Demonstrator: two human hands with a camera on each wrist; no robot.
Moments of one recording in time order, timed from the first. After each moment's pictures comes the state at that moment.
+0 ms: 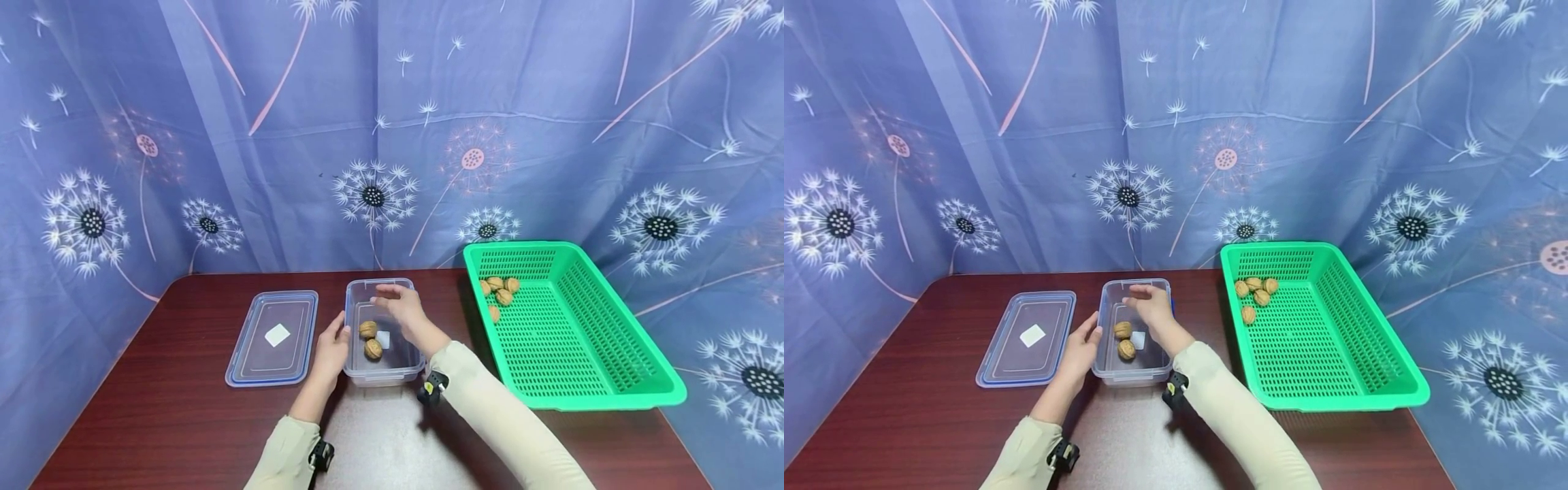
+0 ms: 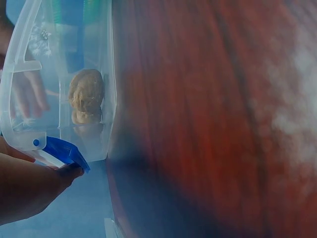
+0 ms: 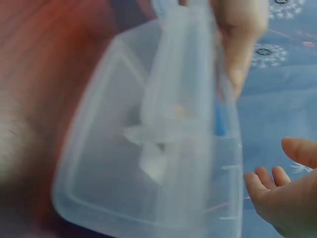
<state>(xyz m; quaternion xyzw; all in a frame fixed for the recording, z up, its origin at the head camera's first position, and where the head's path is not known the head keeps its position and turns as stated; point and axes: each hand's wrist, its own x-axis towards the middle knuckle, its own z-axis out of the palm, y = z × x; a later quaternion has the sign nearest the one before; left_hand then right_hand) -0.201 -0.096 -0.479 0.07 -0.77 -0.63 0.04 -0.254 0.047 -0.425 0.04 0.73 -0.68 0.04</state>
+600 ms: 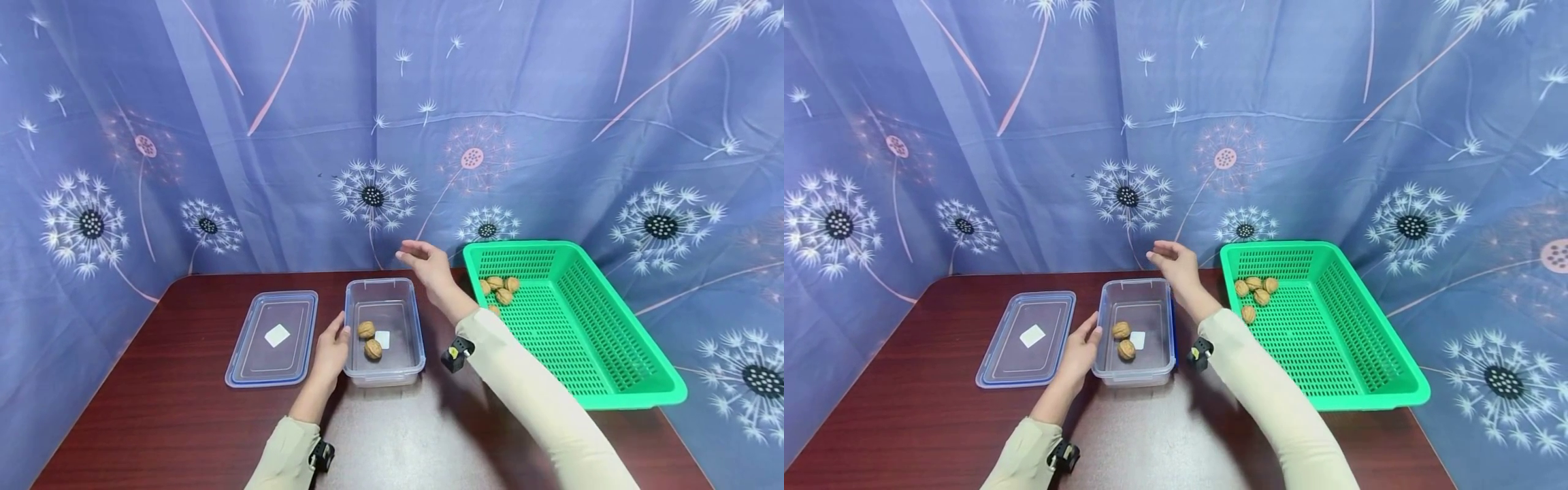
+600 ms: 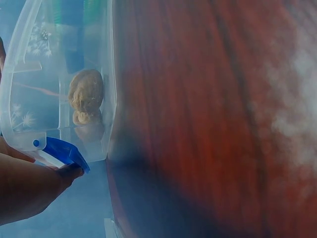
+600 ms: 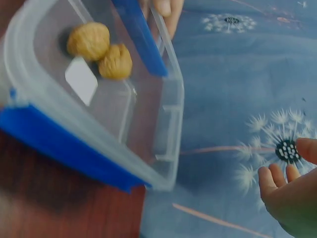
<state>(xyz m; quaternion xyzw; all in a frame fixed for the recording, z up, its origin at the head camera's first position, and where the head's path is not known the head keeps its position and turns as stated) -0.201 -0.096 -0.480 0.07 -0.78 -0.62 0.03 -0.287 0.090 -0.369 0.02 0.72 -0.69 -0.02</state>
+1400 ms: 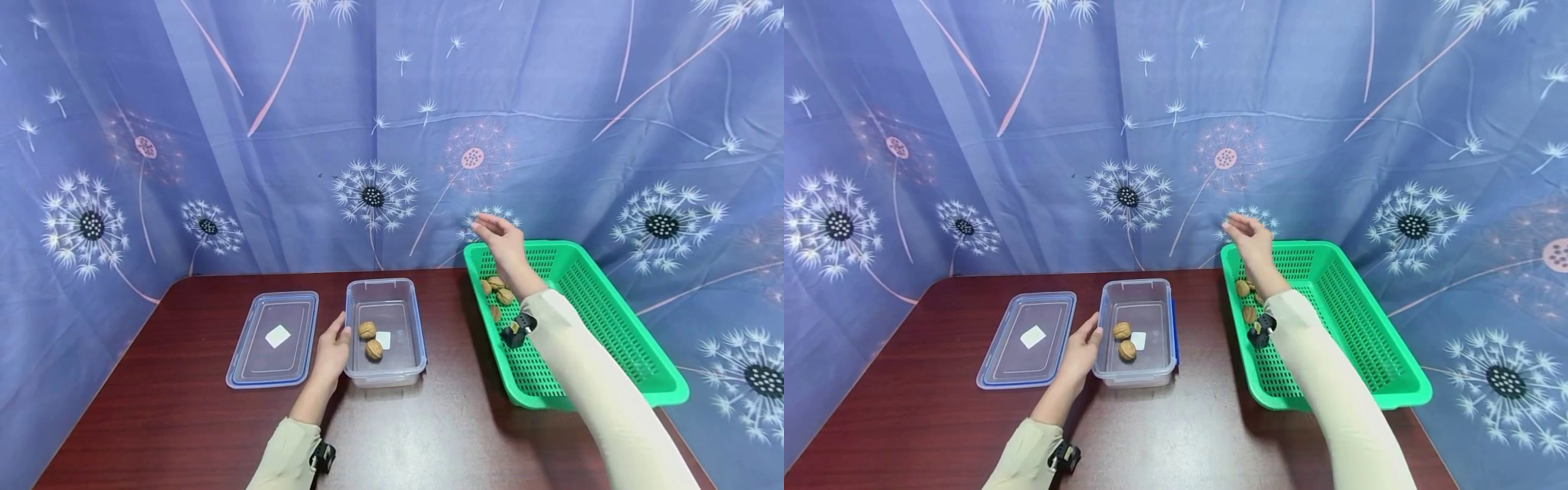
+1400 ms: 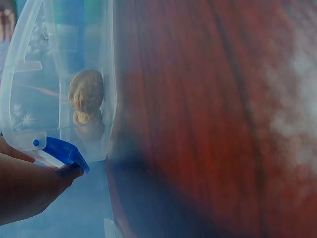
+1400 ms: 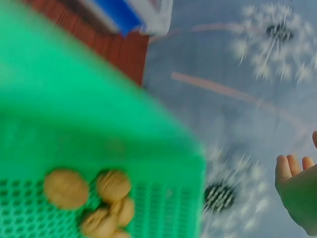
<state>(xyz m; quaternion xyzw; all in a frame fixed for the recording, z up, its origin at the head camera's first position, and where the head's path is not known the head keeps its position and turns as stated) -0.200 -0.096 -0.479 0.07 -0.78 -0.62 0.03 -0.317 0.210 -0.351 0.06 0.70 -0.70 -0.10</state>
